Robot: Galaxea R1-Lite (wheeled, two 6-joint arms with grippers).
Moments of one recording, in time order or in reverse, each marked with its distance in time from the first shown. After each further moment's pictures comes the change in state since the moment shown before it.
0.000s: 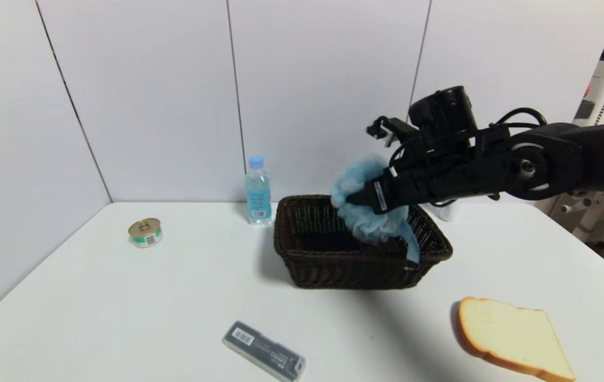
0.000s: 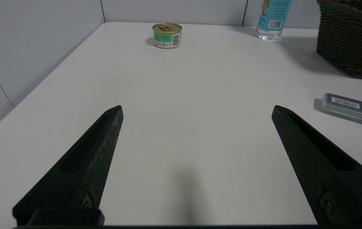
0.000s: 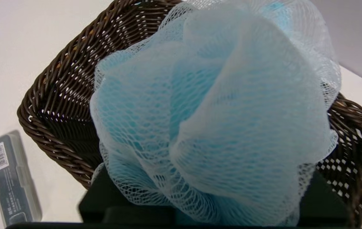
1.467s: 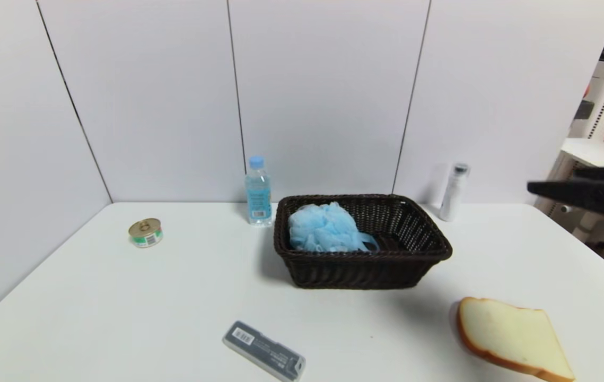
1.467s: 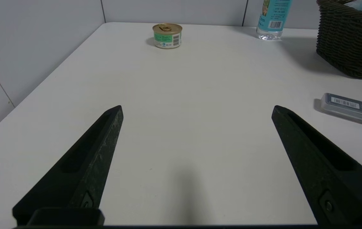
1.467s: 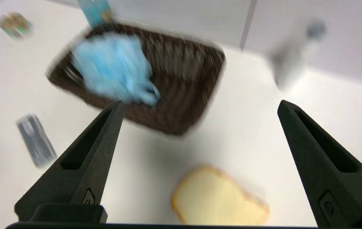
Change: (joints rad) left arm 0.000 0.000 0.000 0.000 0.000 0.000; right arm -0.403 -0.796 0.504 0.058 0.139 -0.007
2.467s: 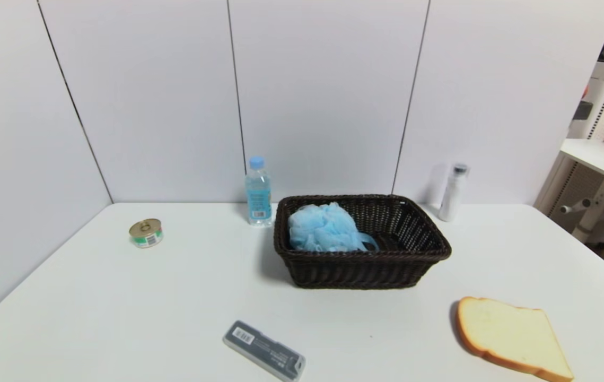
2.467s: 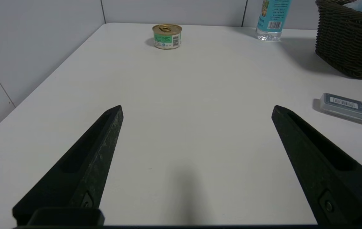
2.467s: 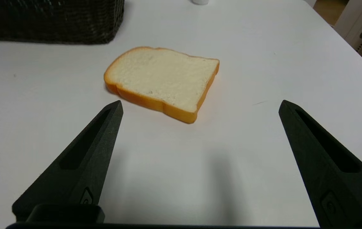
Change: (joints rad) left arm 0.000 0.000 0.000 0.000 0.000 0.000; right arm -0.068 -0.979 0.950 -0.183 -0.282 0.049
